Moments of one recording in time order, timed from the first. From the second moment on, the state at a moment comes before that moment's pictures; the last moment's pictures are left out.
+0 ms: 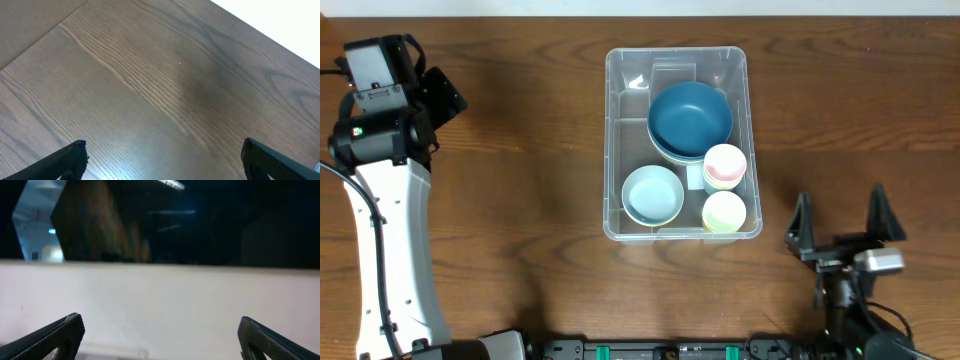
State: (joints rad) left arm 0.22 1.45 1.52 -0.92 -0.27 -0.38; right arm 0.20 0.03 0.05 0.44 0.06 -0.02
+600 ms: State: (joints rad) left arm 0.22 1.45 1.52 -0.92 -0.27 -0.38; right arm 0.11 0.02 0.01 0.10 -0.02 -0.03
